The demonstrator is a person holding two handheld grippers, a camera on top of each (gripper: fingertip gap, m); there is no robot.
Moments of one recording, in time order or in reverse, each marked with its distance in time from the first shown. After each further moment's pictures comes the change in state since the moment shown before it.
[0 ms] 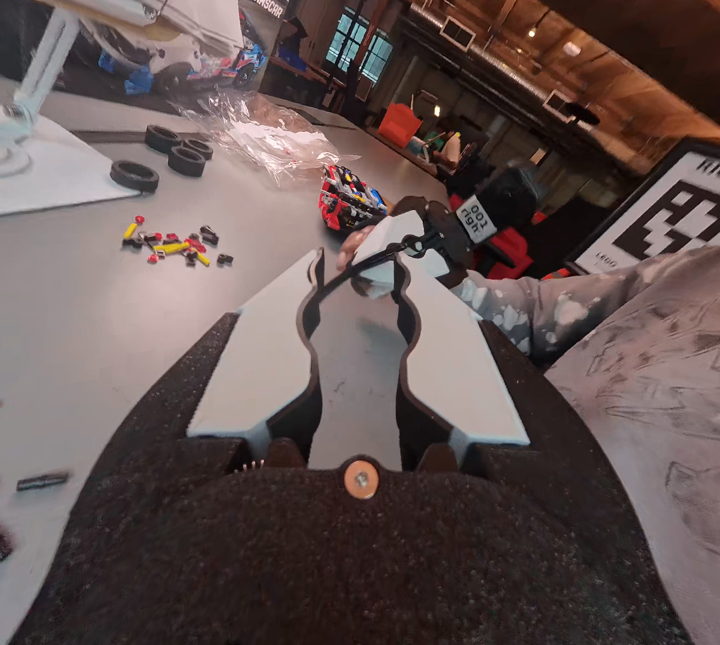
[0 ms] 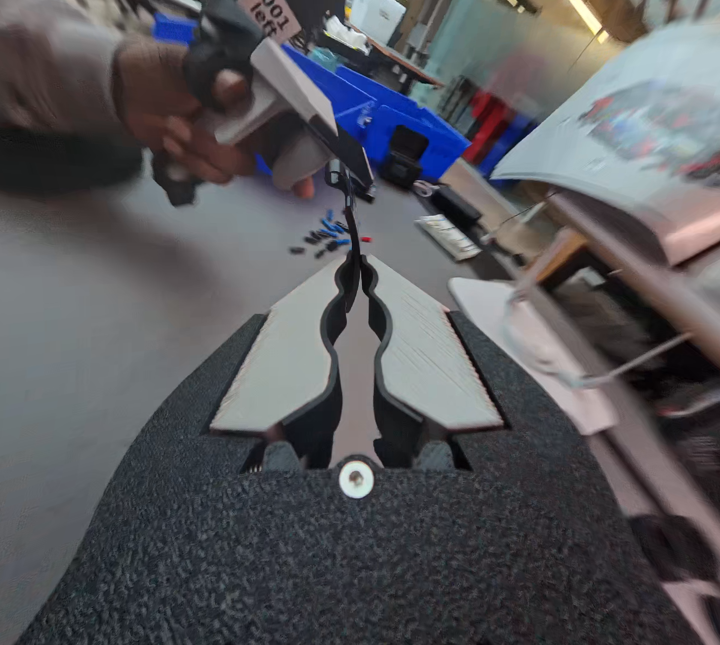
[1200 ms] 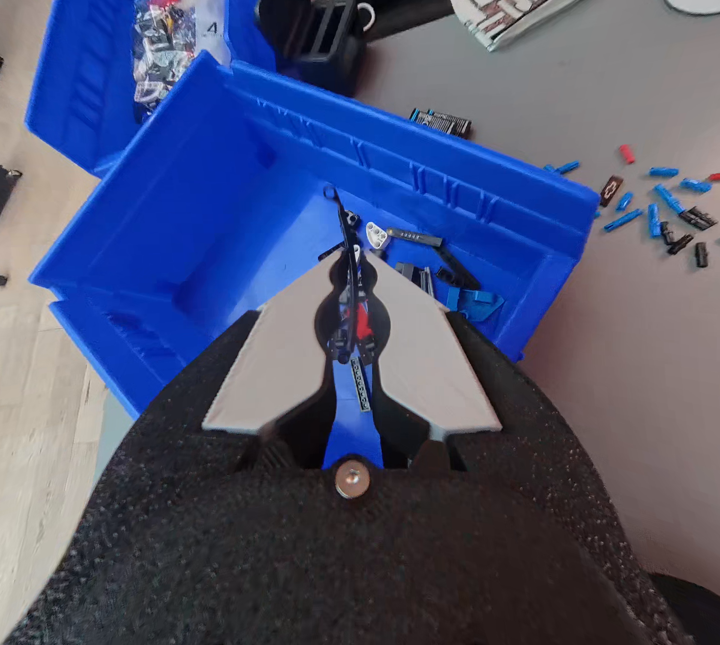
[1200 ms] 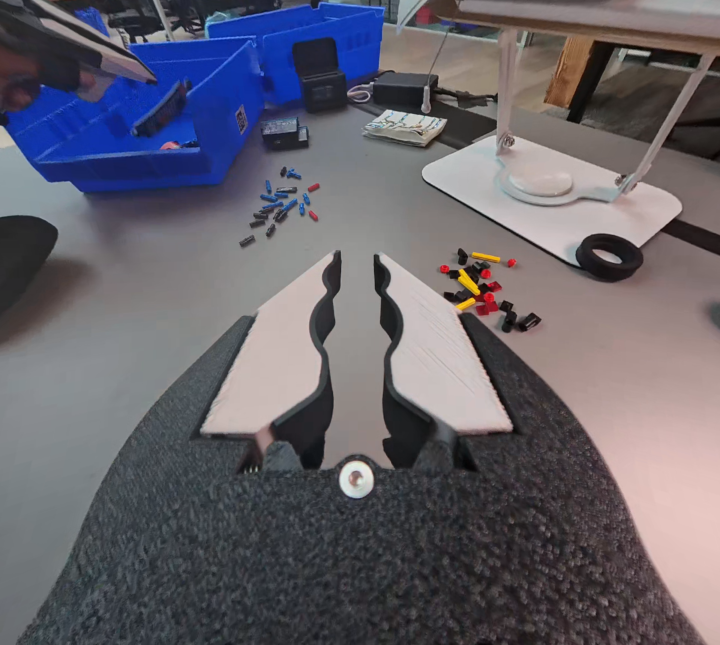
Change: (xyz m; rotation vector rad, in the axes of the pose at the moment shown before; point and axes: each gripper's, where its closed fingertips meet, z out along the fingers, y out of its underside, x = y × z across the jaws) left arm -0.140 -0.033 -0.289 -0.439 -1.458 0.210; right arm 0.049 0.051 -0.007 -0.178 0.151 0.561
